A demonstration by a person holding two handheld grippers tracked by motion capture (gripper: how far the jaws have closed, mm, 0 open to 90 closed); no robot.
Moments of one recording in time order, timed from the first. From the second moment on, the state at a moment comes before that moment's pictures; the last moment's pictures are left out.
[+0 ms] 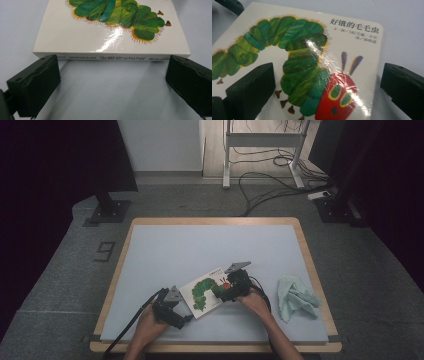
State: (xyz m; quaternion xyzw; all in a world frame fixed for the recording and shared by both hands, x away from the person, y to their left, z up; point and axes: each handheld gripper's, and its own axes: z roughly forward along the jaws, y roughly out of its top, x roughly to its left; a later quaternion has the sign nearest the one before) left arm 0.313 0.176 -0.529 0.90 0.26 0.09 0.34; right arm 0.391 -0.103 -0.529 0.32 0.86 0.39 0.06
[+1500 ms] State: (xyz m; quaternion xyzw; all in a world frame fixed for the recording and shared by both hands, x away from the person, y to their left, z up) left arm 0.313 0.176 -0.529 0.90 0.26 0.09 0.34; right arm 0.394 -0.112 -0.499 0.33 0.85 0.42 0.00
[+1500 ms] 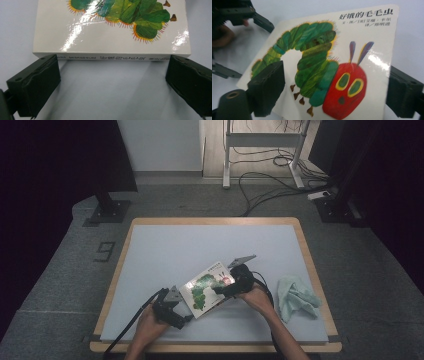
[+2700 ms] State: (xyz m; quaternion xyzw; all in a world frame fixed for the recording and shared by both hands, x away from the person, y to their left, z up) left arm 0.312 0.176 -0.529 0.90 0.26 0.09 0.34; right arm 0.407 -0.136 -0.470 0.27 0.85 0.46 -0.01
